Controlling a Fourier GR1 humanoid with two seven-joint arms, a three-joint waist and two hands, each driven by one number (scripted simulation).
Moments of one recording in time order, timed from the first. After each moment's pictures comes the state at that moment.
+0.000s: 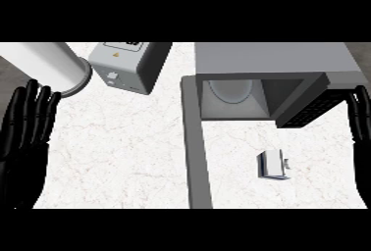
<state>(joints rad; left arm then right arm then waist) 0.02 0.11 -0.02 -2.10 -0.02 0.02 0.01 0.02 -0.12 -0.06 -2.10 -0.01 -0.02 0.01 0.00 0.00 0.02</state>
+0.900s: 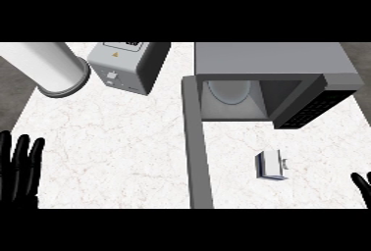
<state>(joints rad) 0.36 0.01 -0.17 -2.31 0.02 0.16 -0.02 0.52 -0.16 -0.04 -2.38 -0.25 0.37 -0.15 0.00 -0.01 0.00</state>
